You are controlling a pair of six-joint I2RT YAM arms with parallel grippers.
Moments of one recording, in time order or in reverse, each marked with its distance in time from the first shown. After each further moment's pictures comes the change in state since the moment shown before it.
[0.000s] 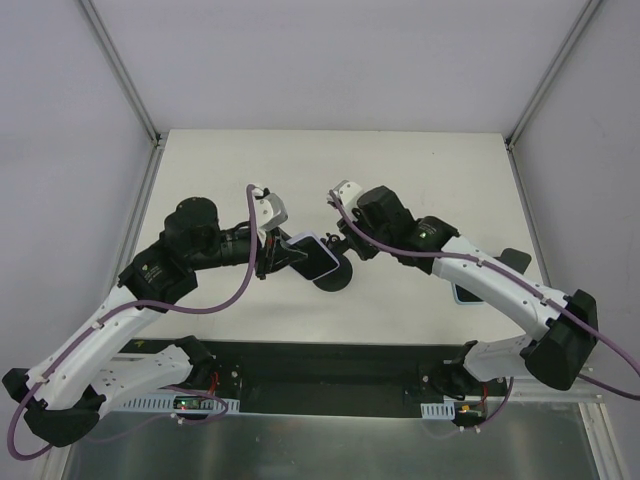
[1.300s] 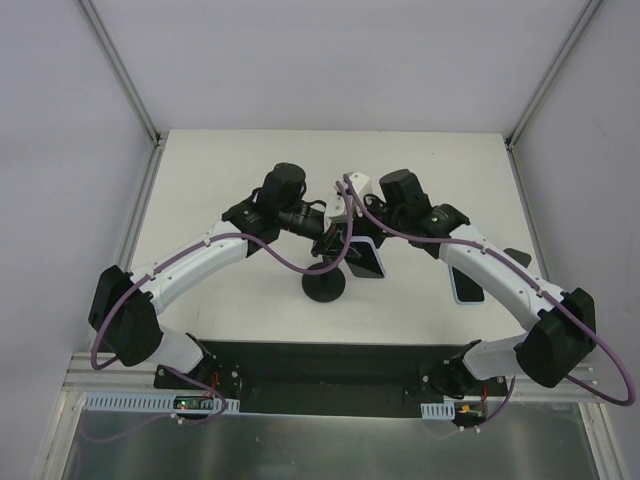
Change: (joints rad) left arm 0.020 0.582 0.089 0.317 0.494 0.279; right arm -0.182 0.034 -0.005 0.064 -0.449 -0.126
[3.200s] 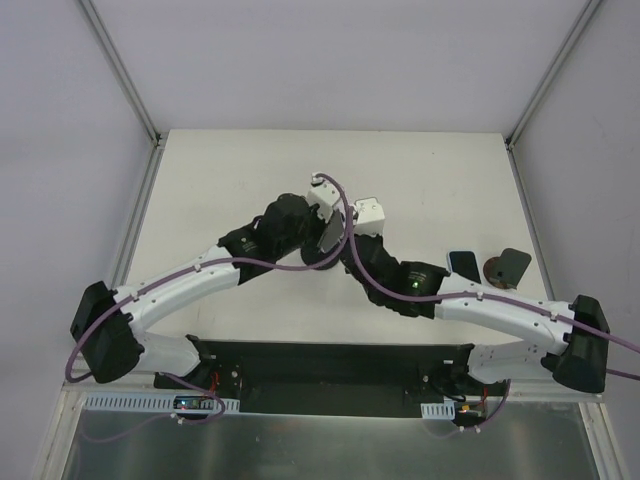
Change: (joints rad) left arm -0.149 -0.168 -0.186 -0.025 -1.085 -0.285; right arm 0.462 -0.137 -0.230 0.241 1.134 0.621
